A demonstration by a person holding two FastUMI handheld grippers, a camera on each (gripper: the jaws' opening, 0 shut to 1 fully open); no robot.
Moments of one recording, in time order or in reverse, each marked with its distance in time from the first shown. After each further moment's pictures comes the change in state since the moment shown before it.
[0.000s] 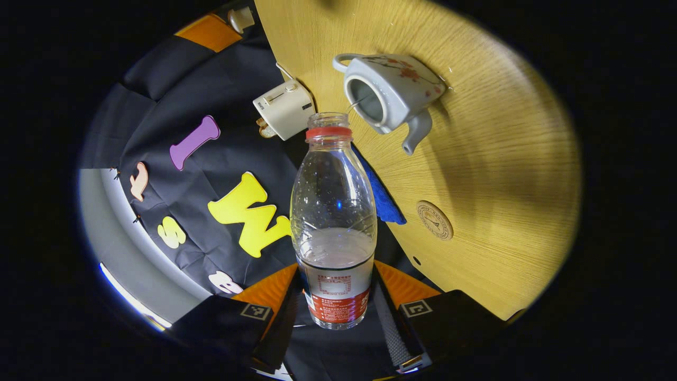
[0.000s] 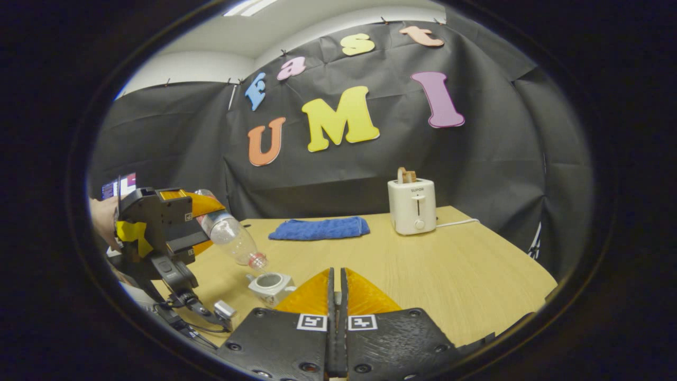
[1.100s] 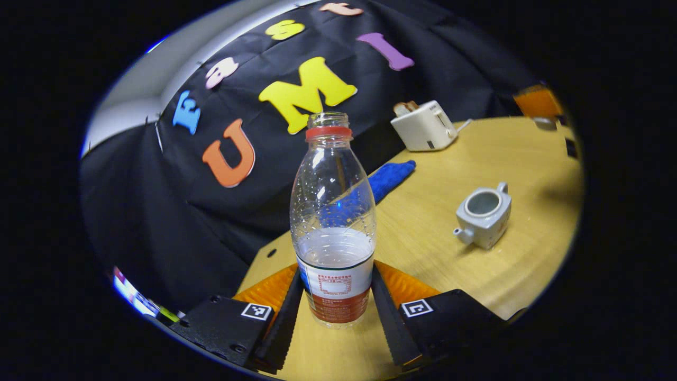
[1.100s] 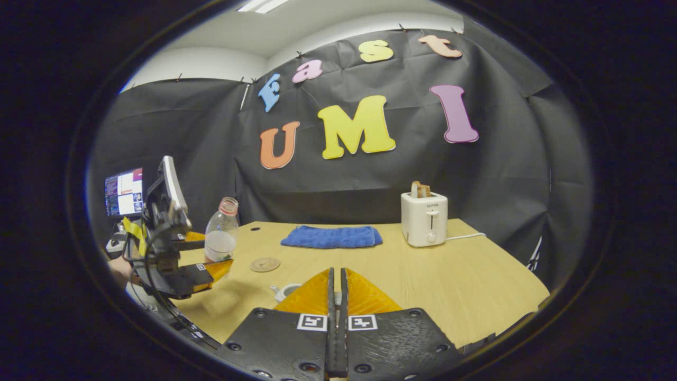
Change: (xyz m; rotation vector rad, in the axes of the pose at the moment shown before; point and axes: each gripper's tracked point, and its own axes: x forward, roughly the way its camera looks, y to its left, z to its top) left arm -0.008 -0.074 -0.001 -1.661 -0.020 -0.238; right arm -0.011 0.047 0.031 -0.071 -0.025 0.010
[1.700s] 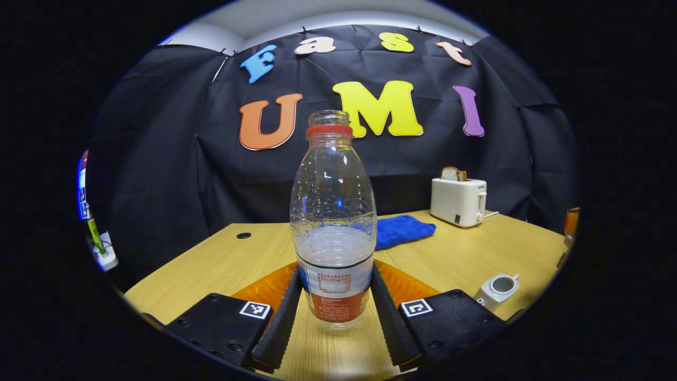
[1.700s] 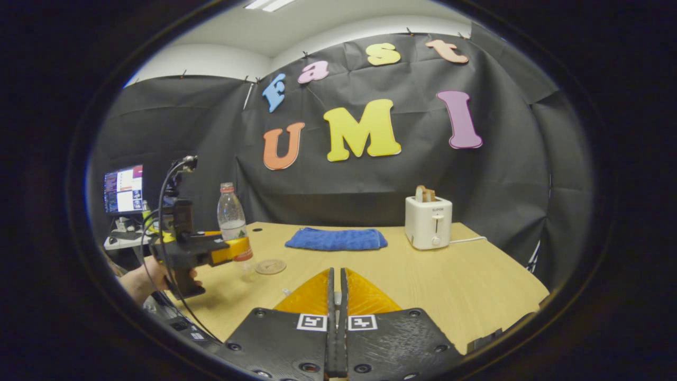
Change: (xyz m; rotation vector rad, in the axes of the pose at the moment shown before) left arm 0.066 0.052 0.024 -0.432 -0.145 -0.036; right arm -0.001 0.024 -0.005 0.000 -0.002 -0.003
